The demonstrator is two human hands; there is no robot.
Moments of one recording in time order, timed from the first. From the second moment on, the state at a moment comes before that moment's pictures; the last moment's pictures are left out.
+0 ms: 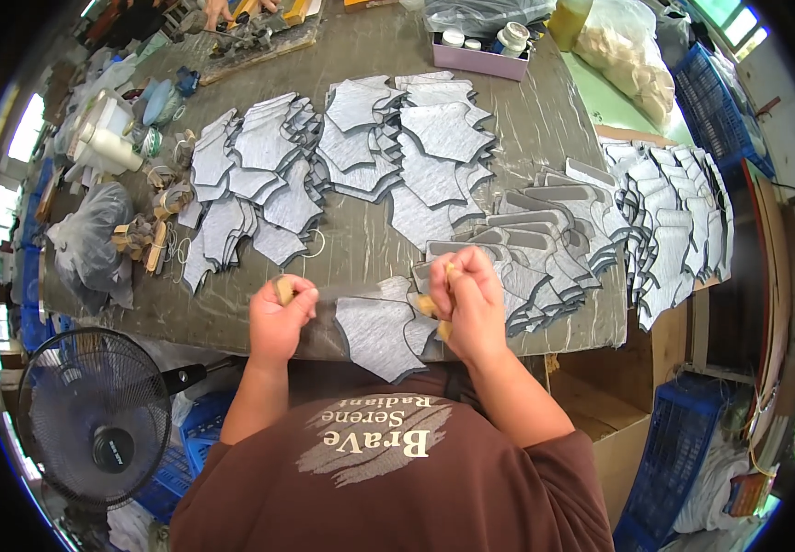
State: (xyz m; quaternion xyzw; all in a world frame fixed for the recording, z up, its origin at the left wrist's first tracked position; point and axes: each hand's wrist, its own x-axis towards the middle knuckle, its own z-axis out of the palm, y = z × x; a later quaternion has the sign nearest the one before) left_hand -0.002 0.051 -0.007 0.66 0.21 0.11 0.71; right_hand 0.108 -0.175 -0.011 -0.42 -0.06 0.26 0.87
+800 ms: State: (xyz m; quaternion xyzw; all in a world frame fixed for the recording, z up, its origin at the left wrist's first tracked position) left_hand 0.014 0.046 -0.015 0.73 0.22 -0.06 0.64; right_hand 0.064 -0.179 -0.011 -0.85 -0.48 0.05 0.22
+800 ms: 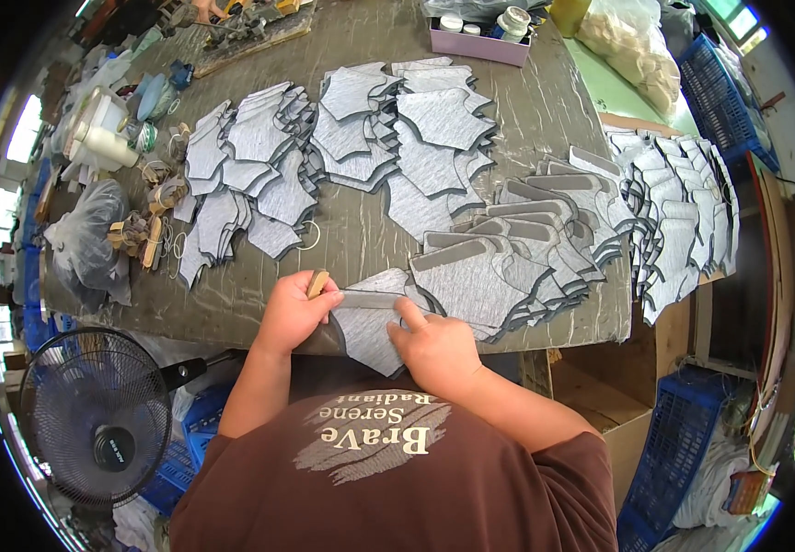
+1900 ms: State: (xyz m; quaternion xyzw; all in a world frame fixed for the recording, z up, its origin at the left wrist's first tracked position) left_hand -0.007 0.045 -0.018 0.67 0.22 0.03 0.71; right_hand 0.070 -0.161 -0.025 -0.82 -0.40 -0.06 0.39
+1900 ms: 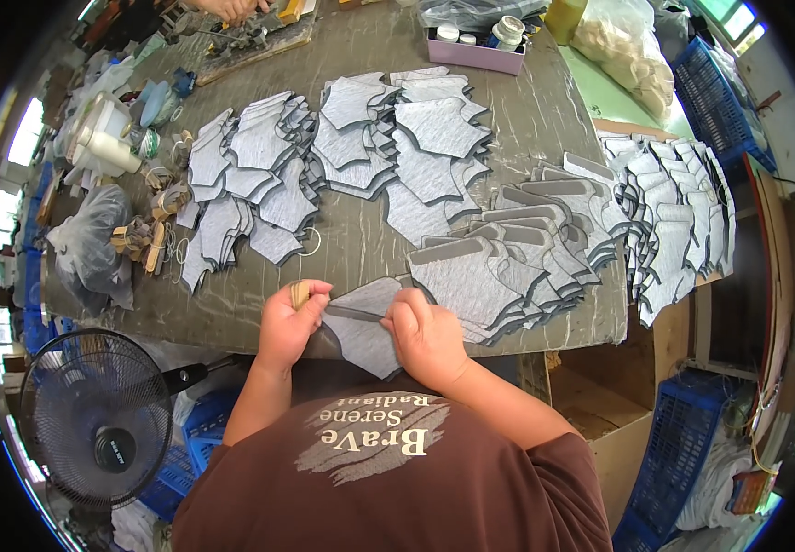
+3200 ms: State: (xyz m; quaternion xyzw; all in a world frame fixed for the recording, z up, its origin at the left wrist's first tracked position) left_hand 0.000 0.016 0.008 0.83 -0.02 0.14 0.54; right_hand 0.082 -0.132 0.007 -0.70 -0.22 0.26 0.63
